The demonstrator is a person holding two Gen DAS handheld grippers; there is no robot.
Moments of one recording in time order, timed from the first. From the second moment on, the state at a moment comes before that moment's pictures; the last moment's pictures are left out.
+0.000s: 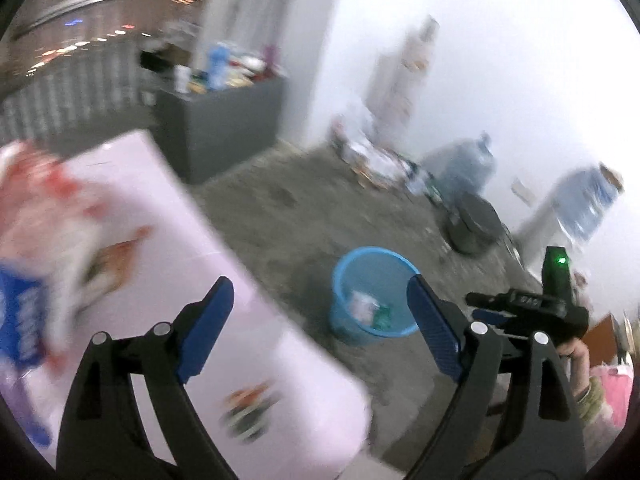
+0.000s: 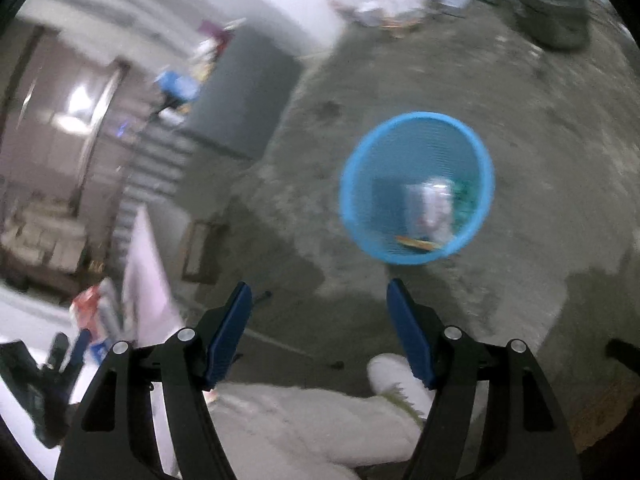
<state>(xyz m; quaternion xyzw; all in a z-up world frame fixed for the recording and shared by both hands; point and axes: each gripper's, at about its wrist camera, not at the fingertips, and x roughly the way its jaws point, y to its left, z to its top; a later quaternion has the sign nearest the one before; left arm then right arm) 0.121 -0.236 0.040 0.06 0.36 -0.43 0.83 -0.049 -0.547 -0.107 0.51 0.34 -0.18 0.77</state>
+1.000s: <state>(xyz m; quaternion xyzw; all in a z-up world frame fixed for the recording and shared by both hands) 0.250 0.010 0.000 -0.19 0.41 -0.35 0.82 0.237 -0.239 -0.009 0.39 0.42 0.18 0.80</state>
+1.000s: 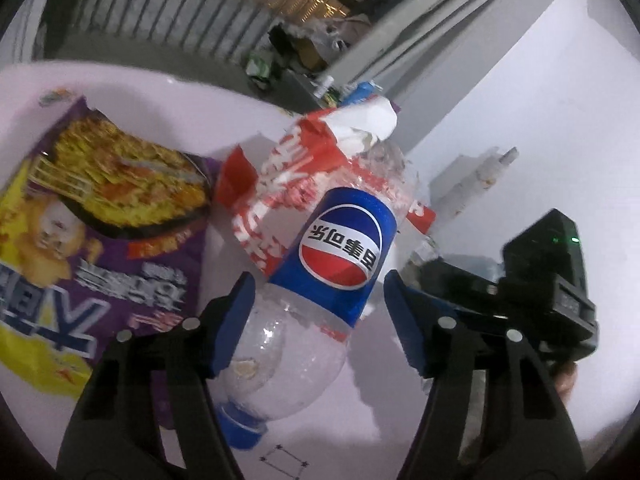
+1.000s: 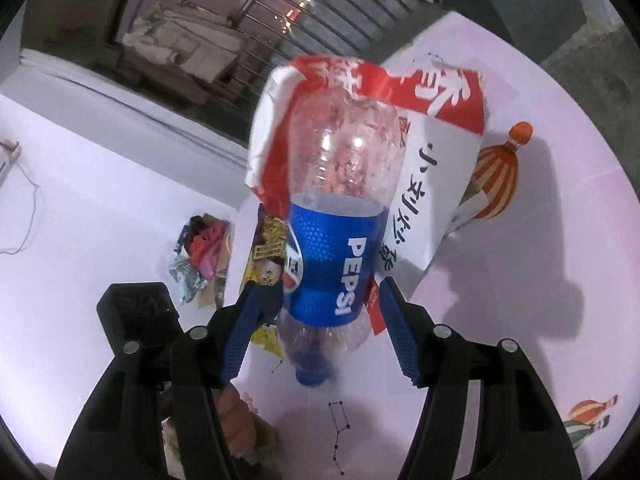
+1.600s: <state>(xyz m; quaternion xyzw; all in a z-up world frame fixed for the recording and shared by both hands) 0.206 -0.018 -0.025 -0.19 0.43 -0.45 0.76 0.222 -0.249 -0.039 0.42 0.44 0.17 0.77</state>
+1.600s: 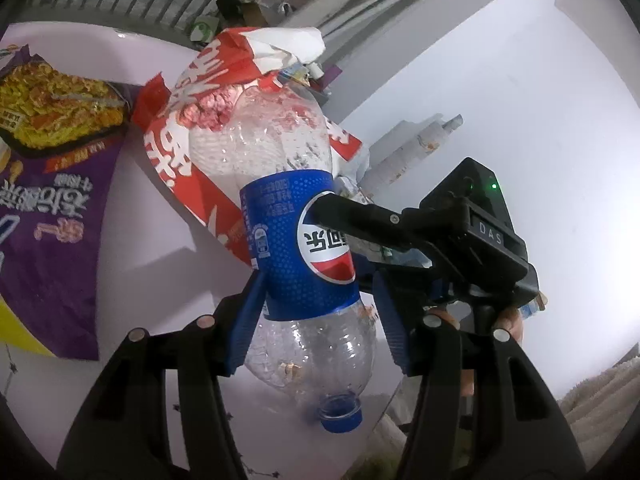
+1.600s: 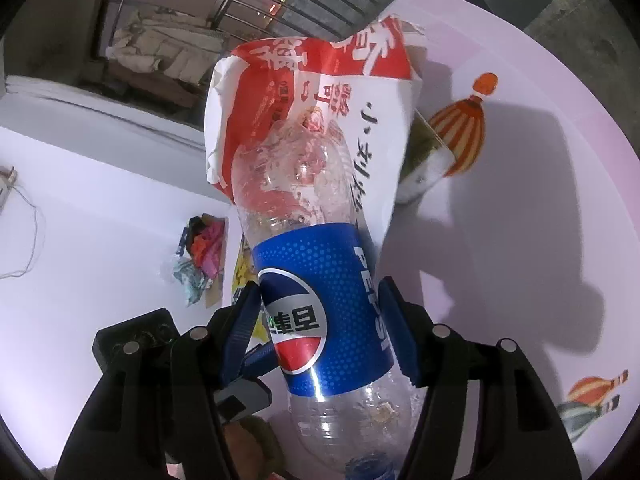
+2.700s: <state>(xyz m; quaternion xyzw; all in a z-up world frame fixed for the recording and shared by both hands) 0.254 -0.037 -0.005 -0.07 0.39 -0.23 0.89 0.140 -0.304 -0.034 0.34 0.46 0.05 0.82</state>
